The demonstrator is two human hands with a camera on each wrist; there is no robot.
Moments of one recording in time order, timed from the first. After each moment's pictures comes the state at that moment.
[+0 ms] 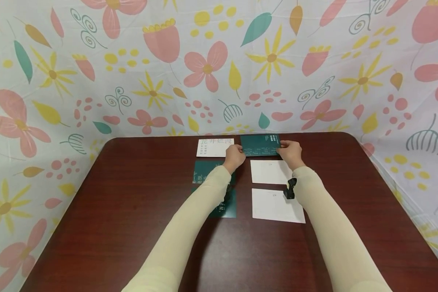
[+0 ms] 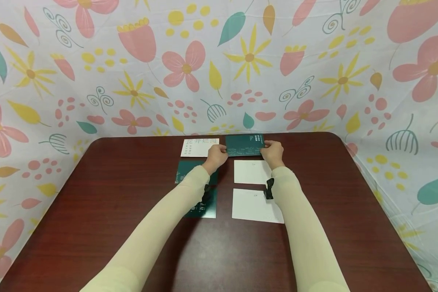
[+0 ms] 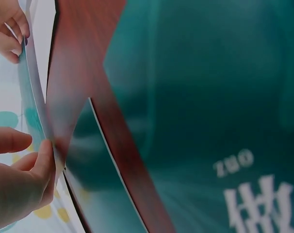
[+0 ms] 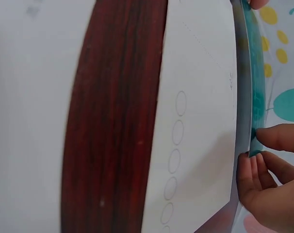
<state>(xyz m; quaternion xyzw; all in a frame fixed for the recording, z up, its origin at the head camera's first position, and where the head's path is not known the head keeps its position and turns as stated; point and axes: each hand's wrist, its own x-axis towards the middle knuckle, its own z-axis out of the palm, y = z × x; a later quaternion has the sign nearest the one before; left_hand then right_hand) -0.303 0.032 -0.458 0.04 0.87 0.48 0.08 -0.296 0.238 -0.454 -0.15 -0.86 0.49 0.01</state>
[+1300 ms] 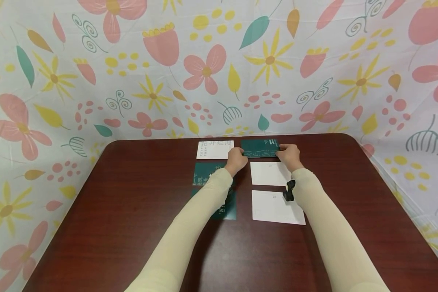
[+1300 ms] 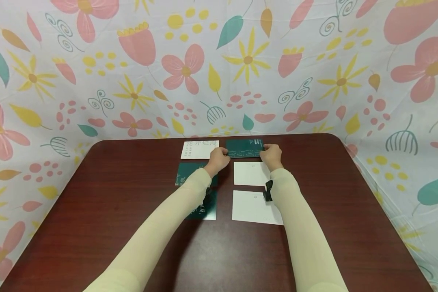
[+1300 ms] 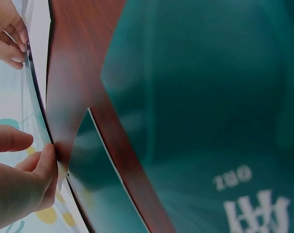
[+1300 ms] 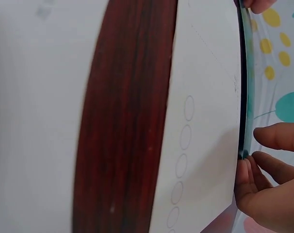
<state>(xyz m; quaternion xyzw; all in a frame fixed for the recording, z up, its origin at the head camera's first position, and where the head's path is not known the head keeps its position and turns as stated) -0.299 0.040 -0.458 0.05 0.89 0.45 0.08 -0.296 0.238 -0.454 -0.14 -0.87 0.48 -0.03</state>
